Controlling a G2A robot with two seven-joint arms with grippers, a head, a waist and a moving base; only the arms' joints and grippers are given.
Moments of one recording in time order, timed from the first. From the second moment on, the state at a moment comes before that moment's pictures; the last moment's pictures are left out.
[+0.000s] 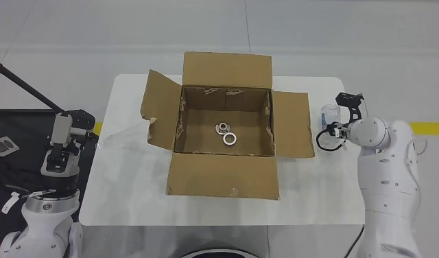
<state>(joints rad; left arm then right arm) 1.80 -1.41 -1.93 -2.34 0.04 -0.32 -0.20 -0.79 -1.27 1.65 -1.19 -1.22 -0.06 1.21</state>
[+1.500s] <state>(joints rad) 1.80 -1.41 -1.93 -2.33 0.04 -0.31 -0.20 -0.55 -1.35 0.96 -1.60 -0.99 -0.03 1.28</state>
